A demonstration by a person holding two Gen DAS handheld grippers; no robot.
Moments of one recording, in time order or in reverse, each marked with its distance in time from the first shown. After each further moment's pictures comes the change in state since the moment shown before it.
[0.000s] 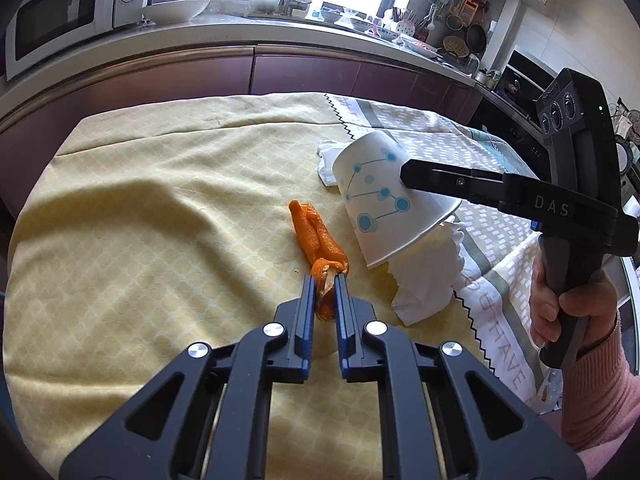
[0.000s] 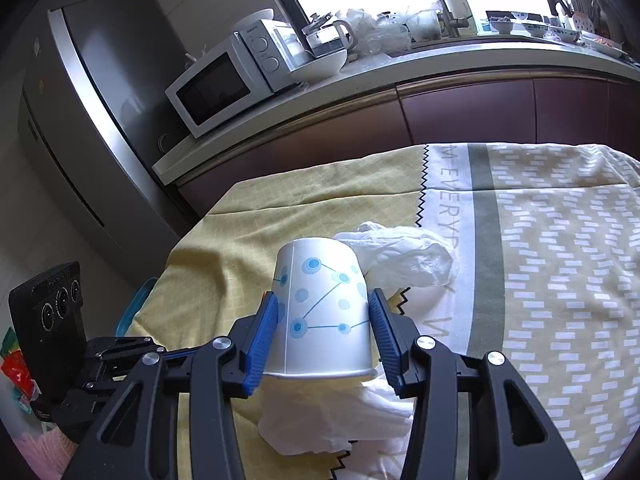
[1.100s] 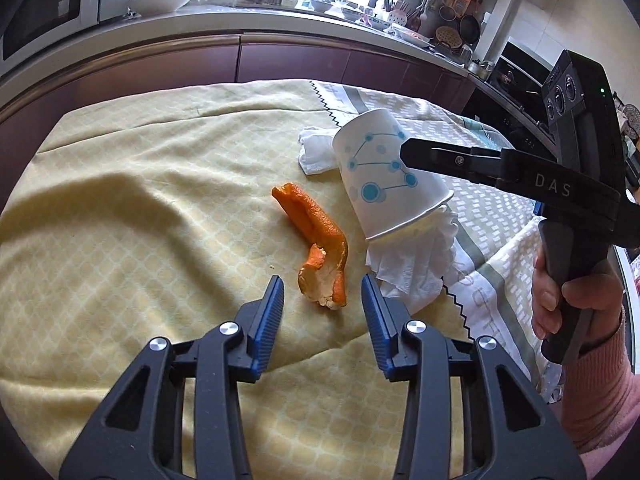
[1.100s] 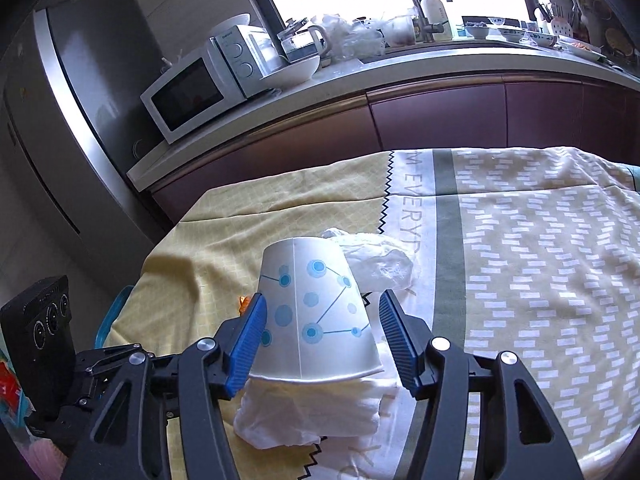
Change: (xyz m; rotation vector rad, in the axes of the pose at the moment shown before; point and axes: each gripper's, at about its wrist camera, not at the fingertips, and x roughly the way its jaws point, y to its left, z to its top) left arm 0.020 -0.010 0.003 0.004 0.057 -0.037; right arm -0.004 -0.007 0.003 0.014 -0.027 -0.110
